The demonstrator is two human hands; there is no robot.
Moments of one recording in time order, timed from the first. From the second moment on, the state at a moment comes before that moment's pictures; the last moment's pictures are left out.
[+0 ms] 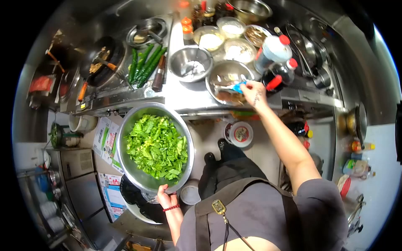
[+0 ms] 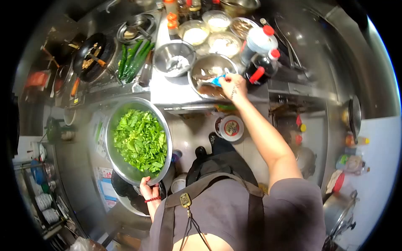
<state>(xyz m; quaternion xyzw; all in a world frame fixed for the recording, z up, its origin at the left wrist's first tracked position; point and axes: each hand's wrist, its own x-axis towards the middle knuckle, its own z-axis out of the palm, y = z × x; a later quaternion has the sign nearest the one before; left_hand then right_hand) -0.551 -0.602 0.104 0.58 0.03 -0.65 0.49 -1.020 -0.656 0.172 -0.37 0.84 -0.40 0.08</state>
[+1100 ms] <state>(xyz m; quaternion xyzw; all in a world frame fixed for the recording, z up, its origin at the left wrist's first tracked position) -0.621 -0.640 0.122 0.53 -0.07 -0.66 0.53 -0.932 -0.749 0.287 -0.69 0.63 -0.35 -0.01</state>
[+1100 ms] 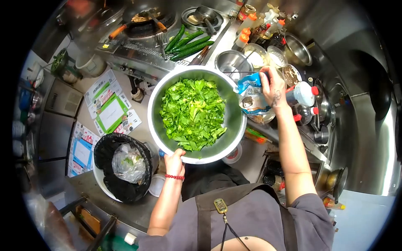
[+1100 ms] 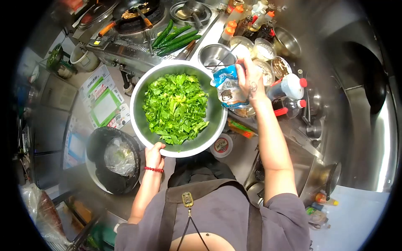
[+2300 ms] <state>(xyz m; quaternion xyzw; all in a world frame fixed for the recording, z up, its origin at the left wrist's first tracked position) -0.618 -0.647 0.125 0.53 -0.06 -0.71 0.46 -0.841 -0.782 0.396 -0.89 0.45 -0.03 0.03</state>
